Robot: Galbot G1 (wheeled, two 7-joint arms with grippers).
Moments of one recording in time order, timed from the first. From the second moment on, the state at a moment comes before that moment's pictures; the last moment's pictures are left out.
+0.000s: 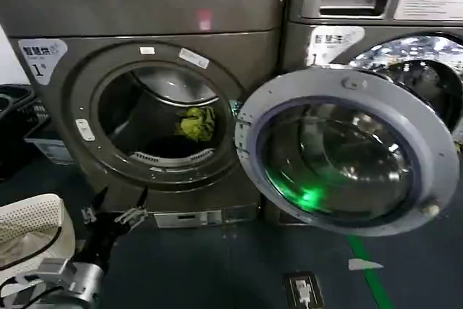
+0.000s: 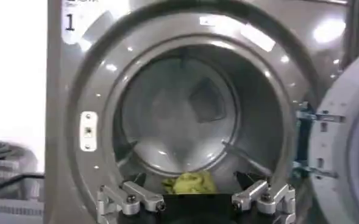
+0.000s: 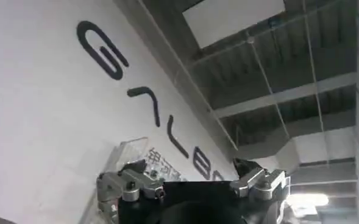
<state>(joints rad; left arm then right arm) 1.46 -1.47 -0.72 -2.34 -0.20 0.39 0.13 -1.76 0.94 2.48 1.97 0.87 -0.17 -0.18</state>
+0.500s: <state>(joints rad) 1.45 -1.46 -0.72 -2.34 -0.21 0.37 0.13 -1.77 0.95 2.49 1.98 0.87 -0.16 -0.17</state>
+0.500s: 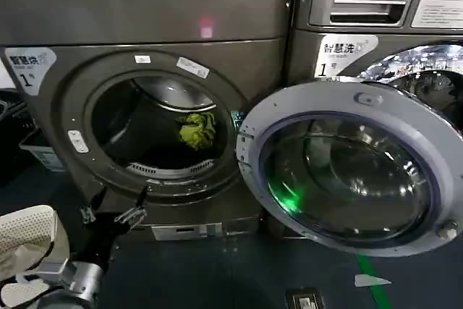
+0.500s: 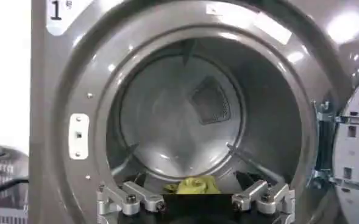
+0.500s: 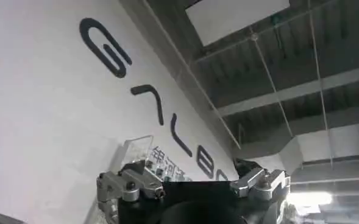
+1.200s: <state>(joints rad) 0.99 -1.37 -0.57 -1.90 -0.28 0.31 0.04 -1.81 0.95 2.53 2.00 0.87 -0.15 -0.14</state>
